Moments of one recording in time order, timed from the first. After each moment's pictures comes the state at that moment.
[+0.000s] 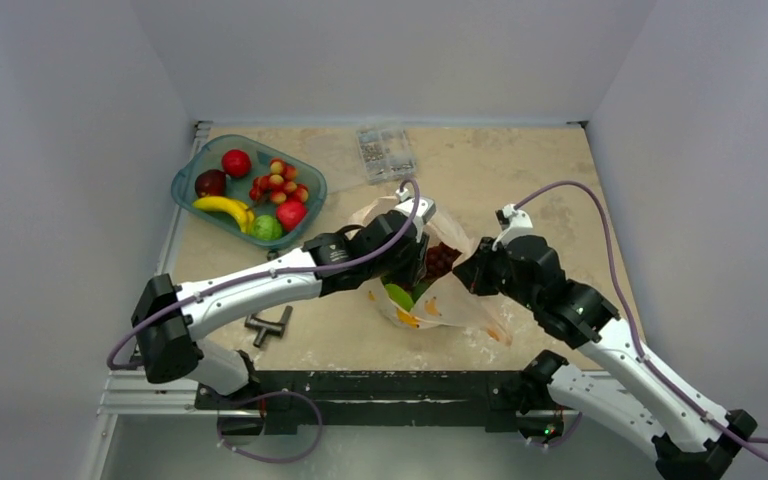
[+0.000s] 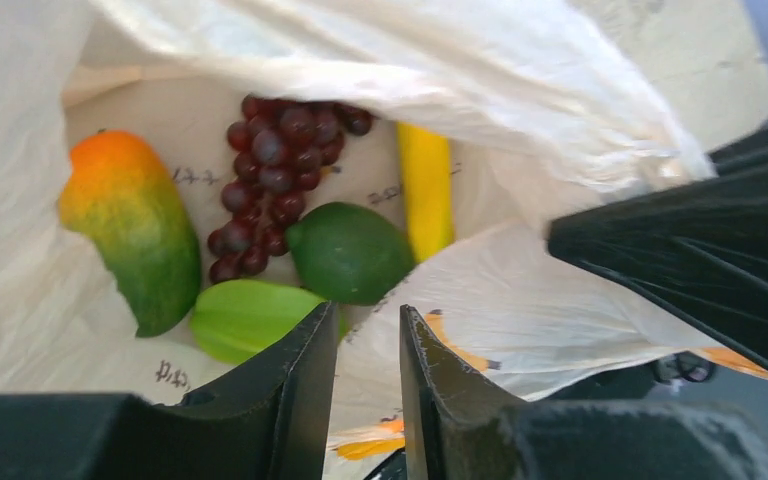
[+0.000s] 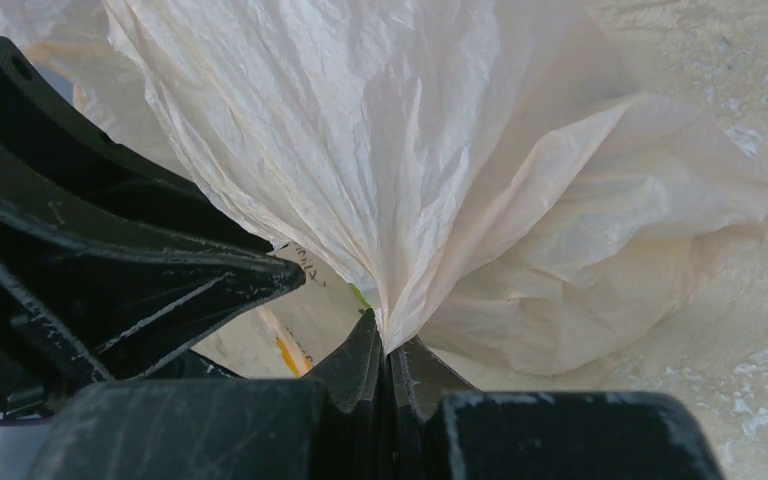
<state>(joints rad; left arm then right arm) -1.07 1.45 1.25 -0.44 -0.13 -0.52 0.70 0.71 0.79 -0.59 0.10 0.64</state>
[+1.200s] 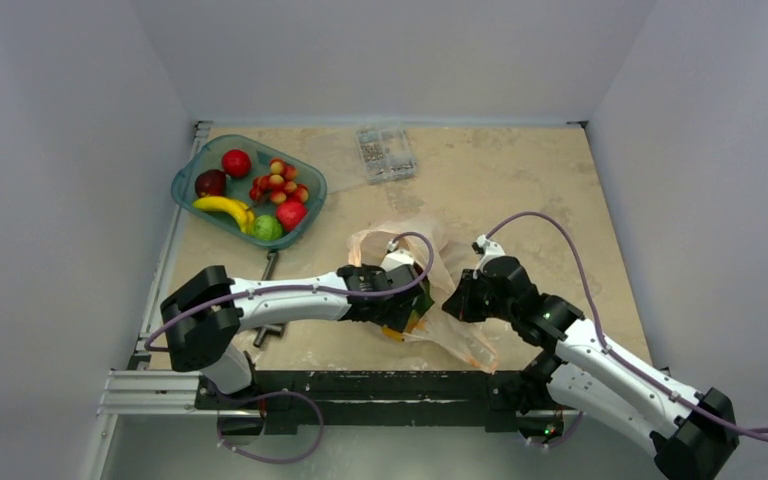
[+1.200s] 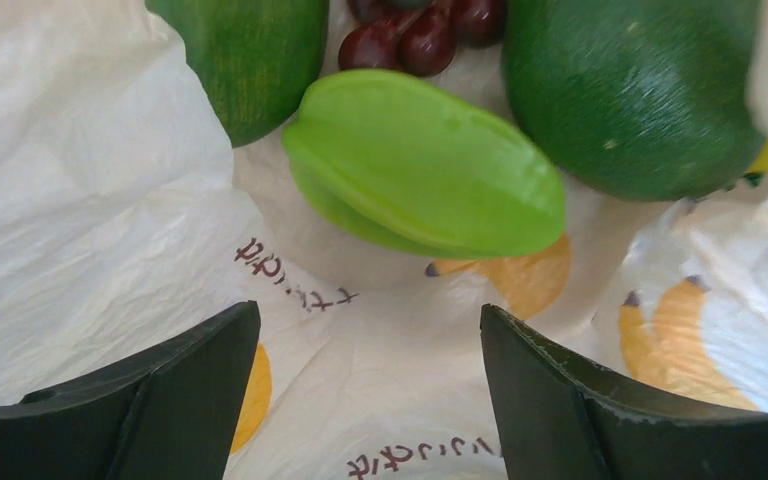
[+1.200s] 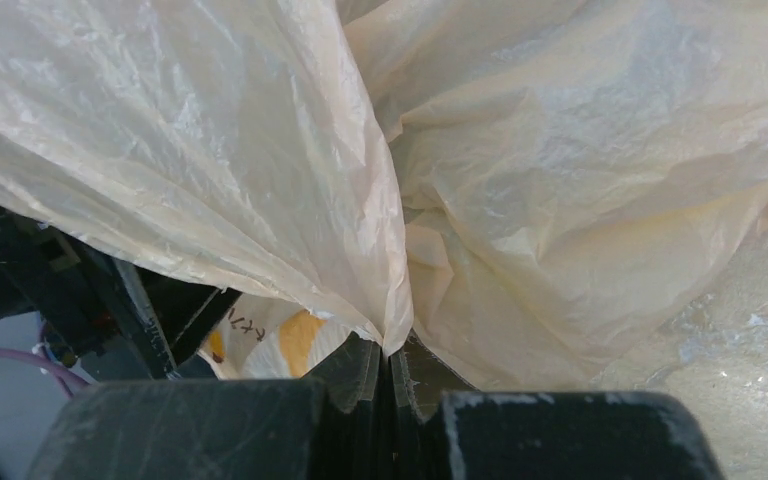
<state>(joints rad) -1.16 1.61 1.04 -0.63 -0.37 -0.69 0.70 0.74 0.49 -0.43 -0.06 0.68</state>
